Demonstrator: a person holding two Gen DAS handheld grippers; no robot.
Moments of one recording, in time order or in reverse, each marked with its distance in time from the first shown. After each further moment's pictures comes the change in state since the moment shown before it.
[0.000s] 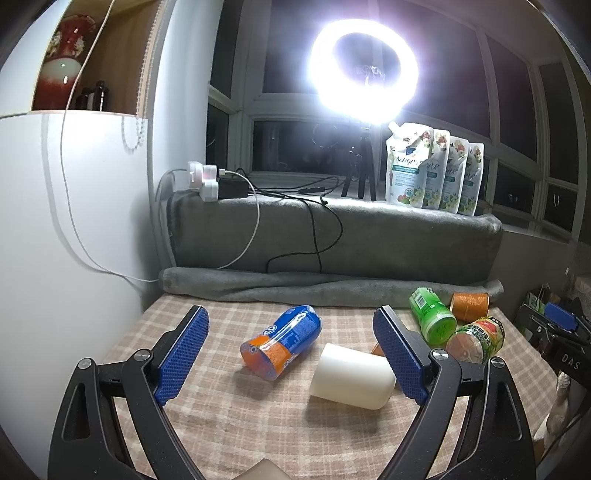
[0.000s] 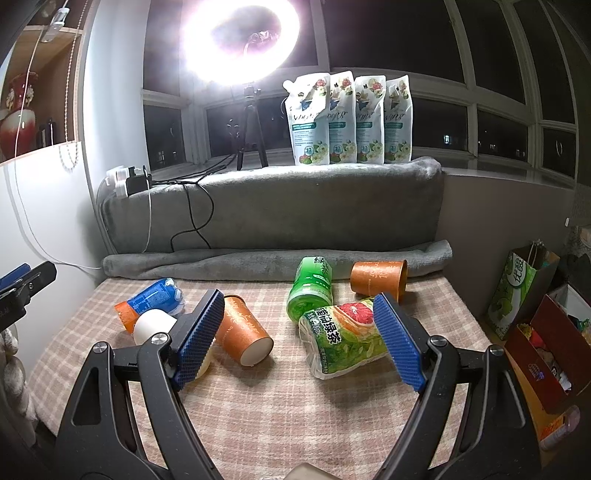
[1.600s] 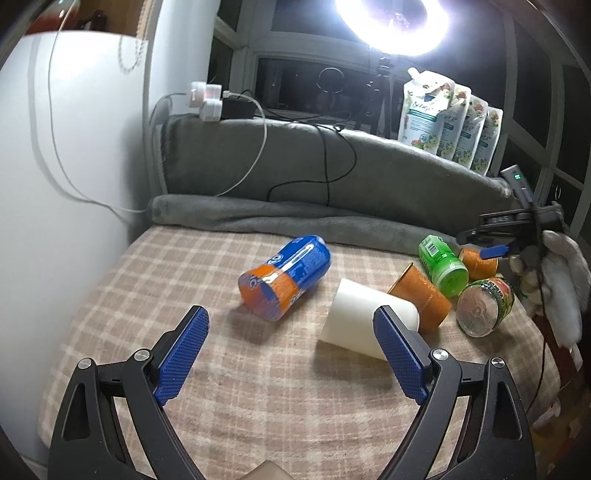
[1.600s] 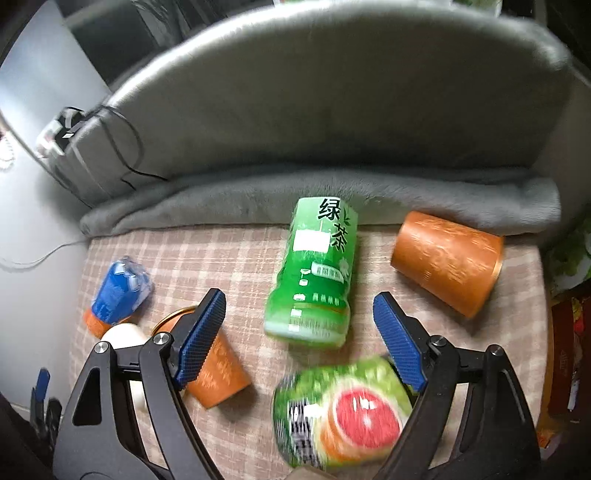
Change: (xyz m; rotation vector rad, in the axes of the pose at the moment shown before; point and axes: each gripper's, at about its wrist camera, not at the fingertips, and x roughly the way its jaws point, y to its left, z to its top) left arm 0.039 0.024 -0.038 -0.074 0.237 -0.041; right arm 0.233 -0.052 0.051 0.096 0.714 0.172
